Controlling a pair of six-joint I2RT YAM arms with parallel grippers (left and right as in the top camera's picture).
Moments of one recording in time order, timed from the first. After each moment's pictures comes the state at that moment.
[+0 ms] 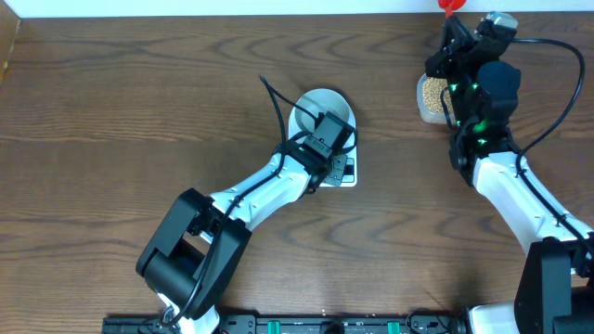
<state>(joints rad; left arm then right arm) -0.66 1.86 1.14 -0.40 -0.06 -0.36 0.12 1.60 0.96 0.65 0.02 0.40</state>
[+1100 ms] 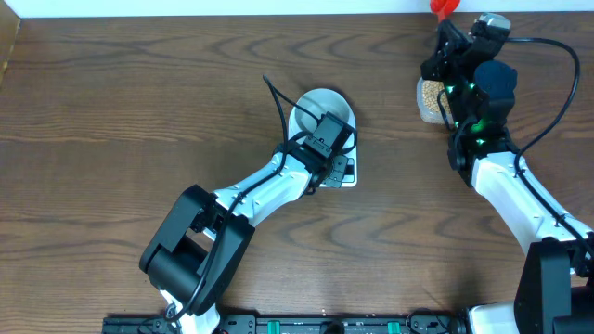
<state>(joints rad) -0.66 1.88 1.14 -0.40 -0.03 -0.32 0.12 1.60 0.96 0.61 0.00 0.40</state>
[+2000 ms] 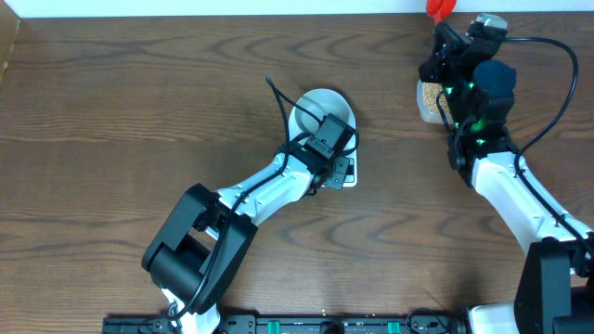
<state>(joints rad) -0.66 1.89 1.14 -0.40 -0.02 -0.32 0.12 1.60 0.96 0.59 -0.03 0.40</state>
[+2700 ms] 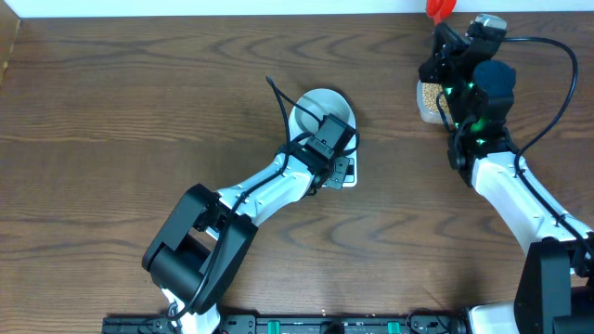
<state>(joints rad) -0.67 1.89 1.14 -0.40 -0.04 -0.32 0.12 1.60 0.96 0.58 -0.03 0.39</state>
